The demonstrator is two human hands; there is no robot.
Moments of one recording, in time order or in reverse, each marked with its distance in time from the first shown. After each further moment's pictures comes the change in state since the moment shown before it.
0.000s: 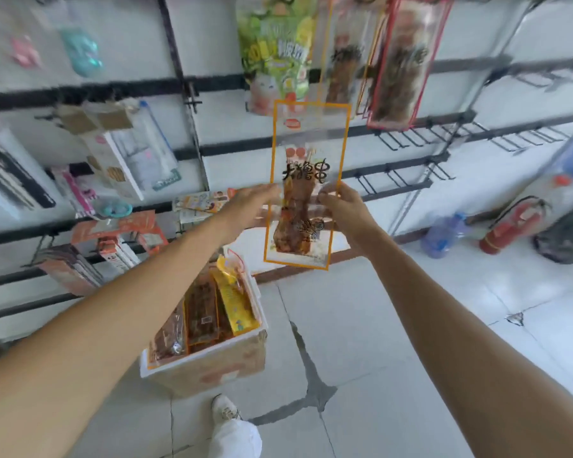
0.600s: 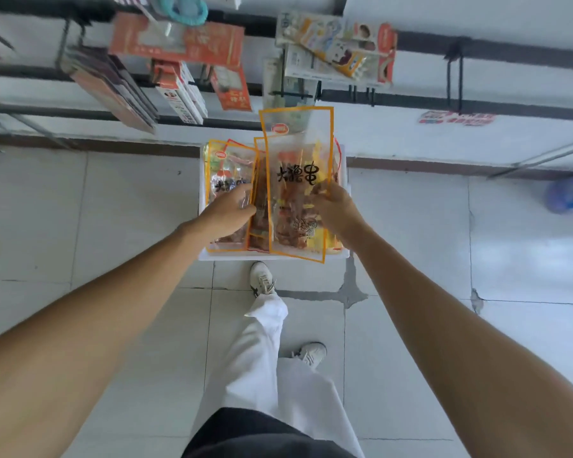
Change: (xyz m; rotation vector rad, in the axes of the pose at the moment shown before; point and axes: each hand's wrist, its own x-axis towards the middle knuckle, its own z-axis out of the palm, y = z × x) left_hand -0.002 -0.318 -0.181 0.369 0.069 -0.570; right_hand 0.114 0.252 0.221 -0.392 -0.343 0.498
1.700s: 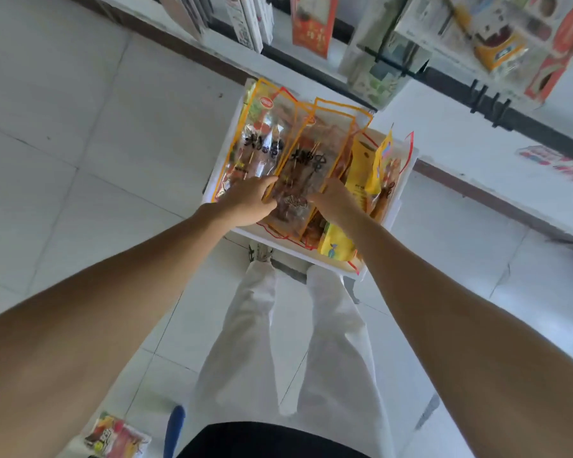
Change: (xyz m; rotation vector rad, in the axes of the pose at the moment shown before) left_hand 0.044 -0.040 0.051 0.031 0.064 -0.136; right_hand 0.114 0.031 0.047 -0.613 -0.292 0.185
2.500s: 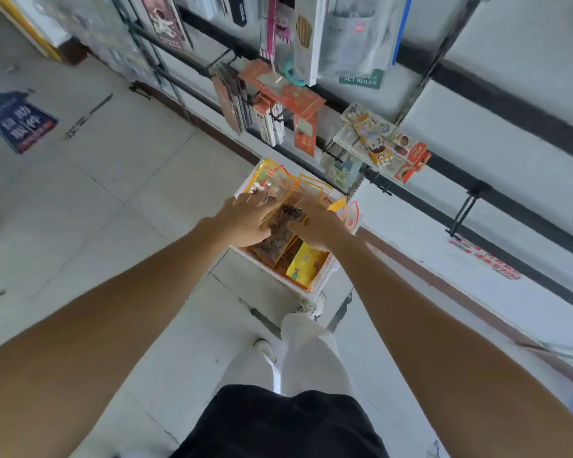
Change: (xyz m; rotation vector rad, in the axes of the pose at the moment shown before) left_hand -0.152 0.121 -0.019 0.515 0.300 -0.015; right_hand -0.168 -0.015 -0.097 -0.599 0.036 -0.579
